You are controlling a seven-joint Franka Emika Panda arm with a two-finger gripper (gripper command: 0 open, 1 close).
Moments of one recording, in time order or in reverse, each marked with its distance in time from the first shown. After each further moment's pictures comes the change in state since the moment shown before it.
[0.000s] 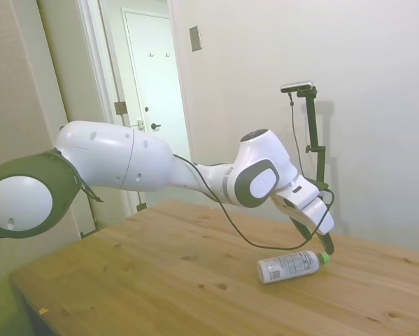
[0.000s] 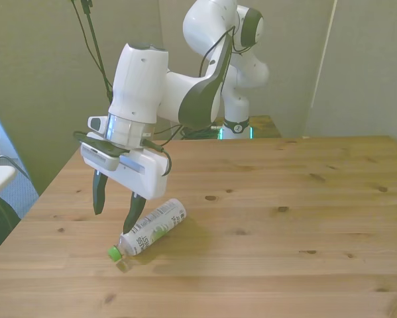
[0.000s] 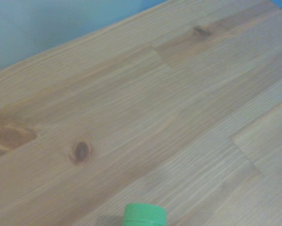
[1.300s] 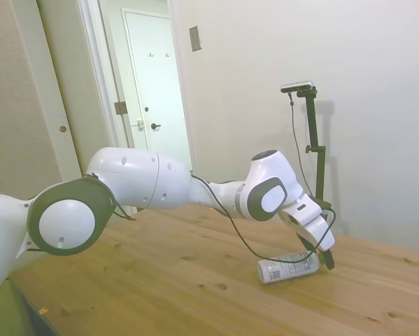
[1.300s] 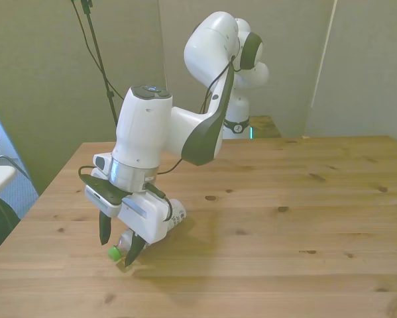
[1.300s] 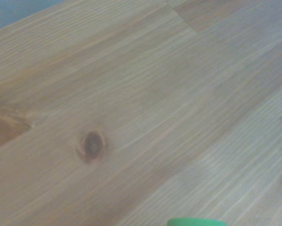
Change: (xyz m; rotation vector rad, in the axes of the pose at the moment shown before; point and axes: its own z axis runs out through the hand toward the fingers) arm -0.022 -0.022 0.054 -0.071 -0.009 0.037
